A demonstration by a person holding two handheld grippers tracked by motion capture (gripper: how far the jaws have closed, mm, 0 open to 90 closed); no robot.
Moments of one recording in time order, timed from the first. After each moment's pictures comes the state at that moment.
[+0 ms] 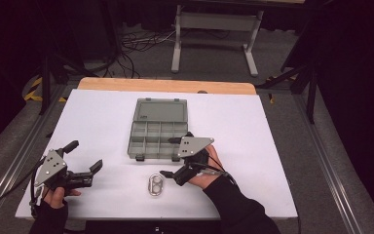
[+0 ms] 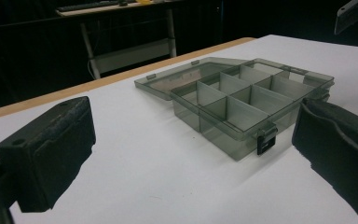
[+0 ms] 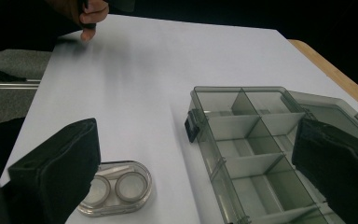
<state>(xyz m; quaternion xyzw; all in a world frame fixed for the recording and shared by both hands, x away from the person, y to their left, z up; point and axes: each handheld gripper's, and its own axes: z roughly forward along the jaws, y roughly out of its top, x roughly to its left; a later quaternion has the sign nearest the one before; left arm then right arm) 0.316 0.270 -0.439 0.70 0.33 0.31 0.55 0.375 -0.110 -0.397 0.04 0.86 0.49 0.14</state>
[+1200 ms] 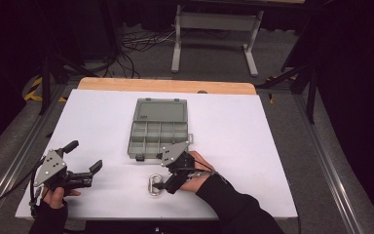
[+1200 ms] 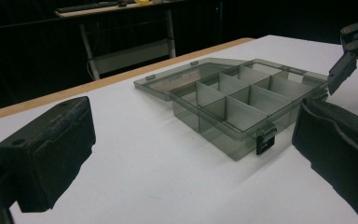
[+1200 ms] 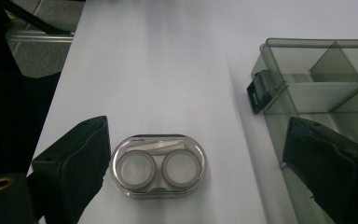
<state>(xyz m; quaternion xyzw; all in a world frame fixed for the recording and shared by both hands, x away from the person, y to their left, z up) 0.316 0.271 -0.439 0.70 0.33 0.31 0.55 0.374 -0.076 -0.422 0.01 0.91 0.40 0.05</state>
